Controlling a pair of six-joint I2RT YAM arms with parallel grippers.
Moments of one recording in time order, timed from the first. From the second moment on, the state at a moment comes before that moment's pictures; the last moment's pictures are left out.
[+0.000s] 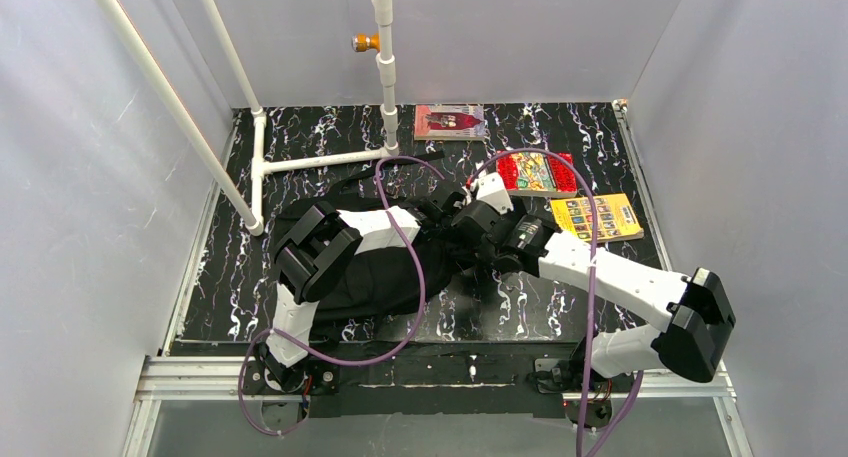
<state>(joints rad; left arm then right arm) -0.83 2.02 1.27 -0.07 0.41 -0.83 0.98 1.32 1.07 -0.83 0.75 0.42</state>
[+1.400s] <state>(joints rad) -0.77 1.27 1.29 -0.40 0.29 -0.64 0.44 1.07 1.11 -0.69 0.16 0.45</state>
